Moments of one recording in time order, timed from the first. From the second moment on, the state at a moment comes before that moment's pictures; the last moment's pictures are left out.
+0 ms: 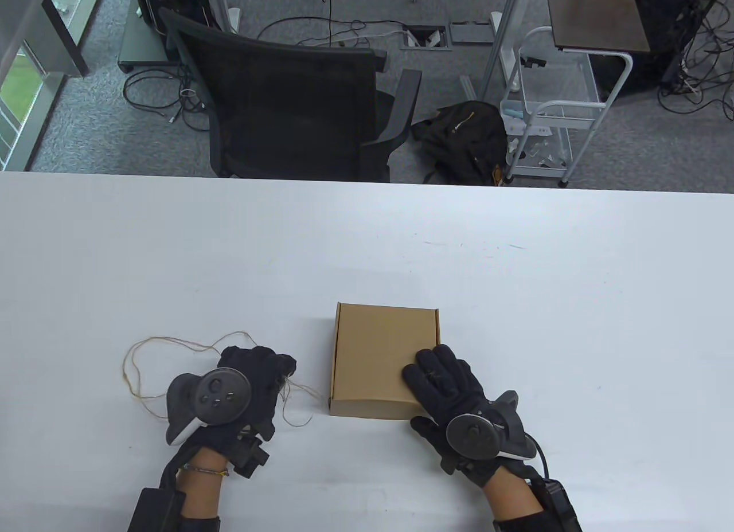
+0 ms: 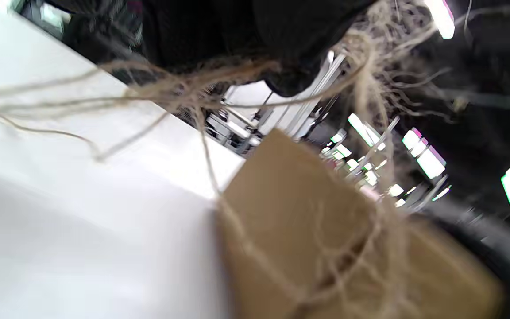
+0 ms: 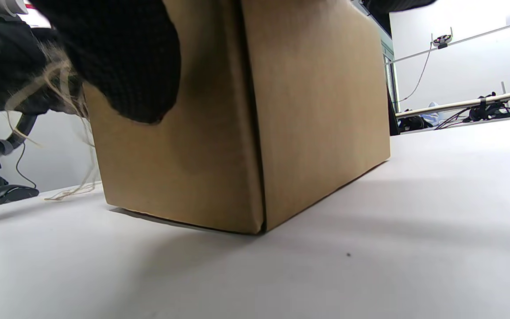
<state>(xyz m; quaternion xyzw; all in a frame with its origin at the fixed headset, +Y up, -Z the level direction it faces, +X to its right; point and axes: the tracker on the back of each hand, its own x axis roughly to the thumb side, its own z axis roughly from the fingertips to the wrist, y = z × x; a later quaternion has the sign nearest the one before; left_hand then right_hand) -0.216 -0.712 -0.183 0.01 -0.16 0.38 0.91 0.147 -0.750 -0.179 0.33 -0.06 0.93 0.16</state>
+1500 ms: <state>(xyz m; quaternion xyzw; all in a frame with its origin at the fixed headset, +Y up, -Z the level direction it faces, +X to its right) -0.118 -0.702 -0.152 -0.11 -0.33 0.27 0.90 0.185 -0.735 -0.180 0.22 -0.02 0.64 0.74</state>
